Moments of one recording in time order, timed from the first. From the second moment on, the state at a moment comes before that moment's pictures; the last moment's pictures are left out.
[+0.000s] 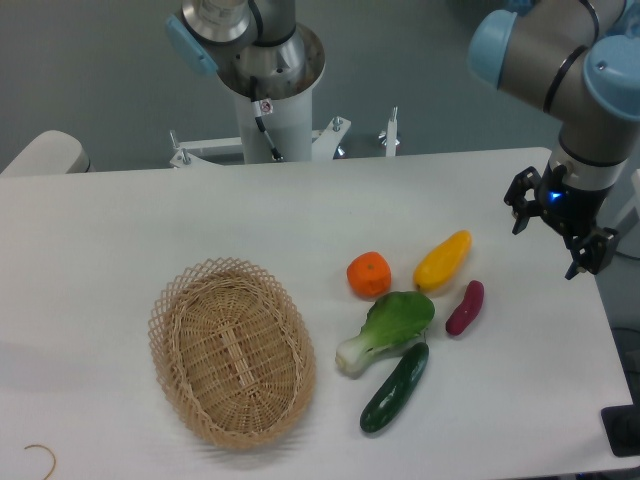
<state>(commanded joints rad) 2.80 -2.01 -1.29 -1.27 1.49 1.75</state>
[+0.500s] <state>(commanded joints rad) 2.78 -2.02 -1.29 -1.25 1.49 1.68</state>
